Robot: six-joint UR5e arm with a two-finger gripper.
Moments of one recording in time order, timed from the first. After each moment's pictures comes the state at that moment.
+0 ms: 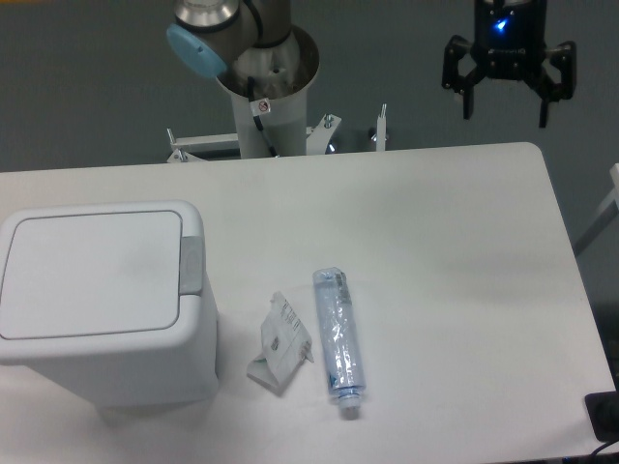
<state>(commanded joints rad) 2.85 -1.55 -1.58 -1.23 1.46 1.32</state>
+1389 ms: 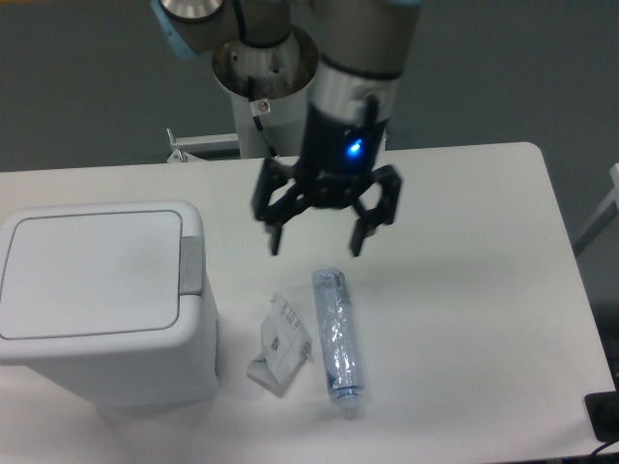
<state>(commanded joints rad) 2.39 -1.77 -1.39 -1.23 1.15 0.16</state>
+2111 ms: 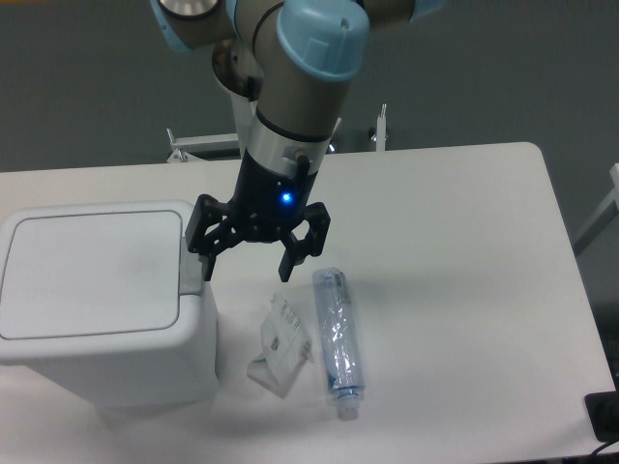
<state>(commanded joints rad) 2.34 -1.78 -1.45 -1.23 1.15 0.11</state>
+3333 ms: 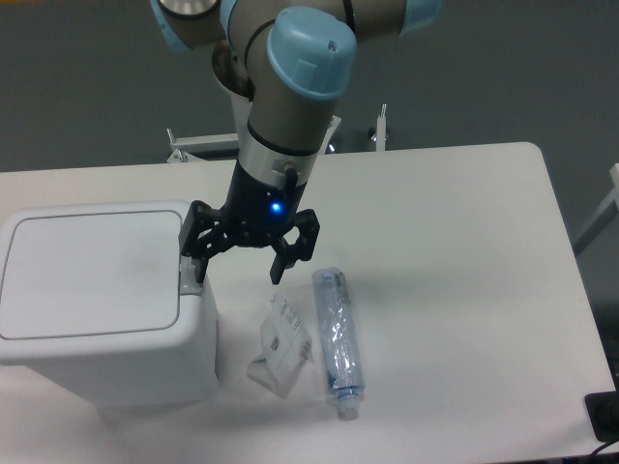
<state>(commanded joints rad) 2.33 -1.78 -1.46 -1.22 1.16 0.12</state>
